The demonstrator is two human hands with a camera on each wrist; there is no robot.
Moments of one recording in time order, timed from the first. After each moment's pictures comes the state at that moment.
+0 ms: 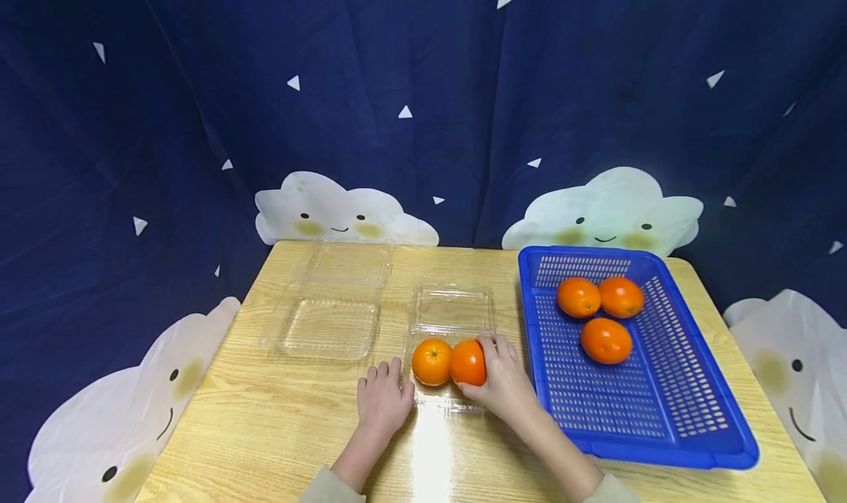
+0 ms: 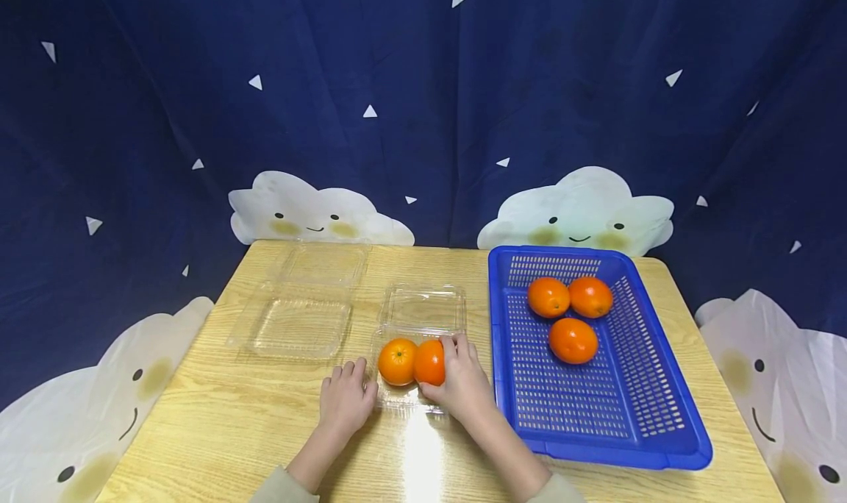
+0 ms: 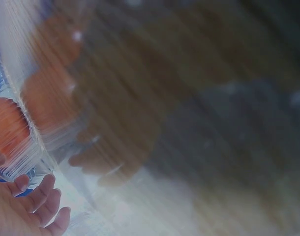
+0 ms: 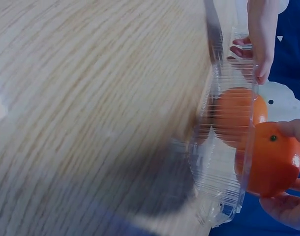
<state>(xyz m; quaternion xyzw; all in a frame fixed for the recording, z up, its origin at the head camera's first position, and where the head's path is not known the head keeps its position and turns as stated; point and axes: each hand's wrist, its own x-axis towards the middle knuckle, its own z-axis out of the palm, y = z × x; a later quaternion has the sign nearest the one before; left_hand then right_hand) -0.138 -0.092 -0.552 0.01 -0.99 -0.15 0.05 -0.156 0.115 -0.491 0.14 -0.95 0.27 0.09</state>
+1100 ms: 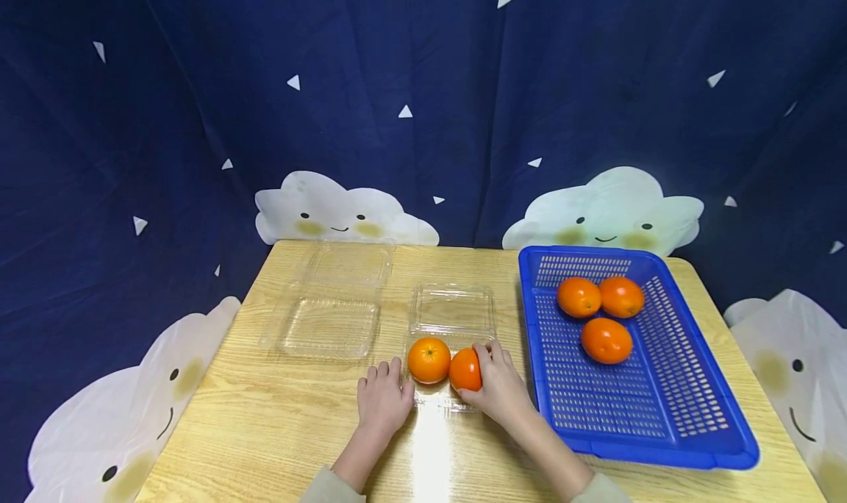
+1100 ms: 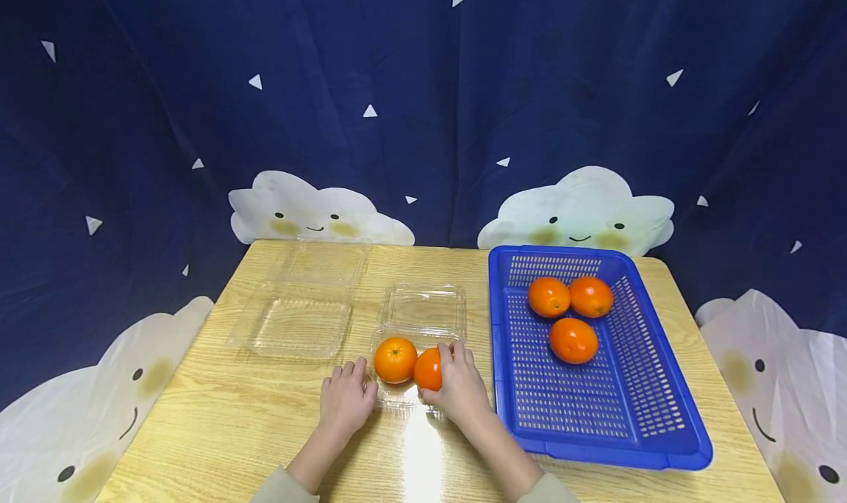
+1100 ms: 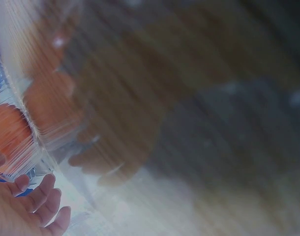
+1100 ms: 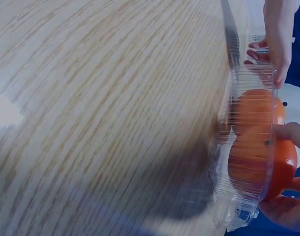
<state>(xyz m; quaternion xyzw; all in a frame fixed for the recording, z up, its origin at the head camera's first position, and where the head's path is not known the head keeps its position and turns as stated) -0.137 -0.092 -0.553 0.01 -0.99 -0.15 0.06 -0.156 0.111 -0.506 0.13 -0.96 0.24 0.05</state>
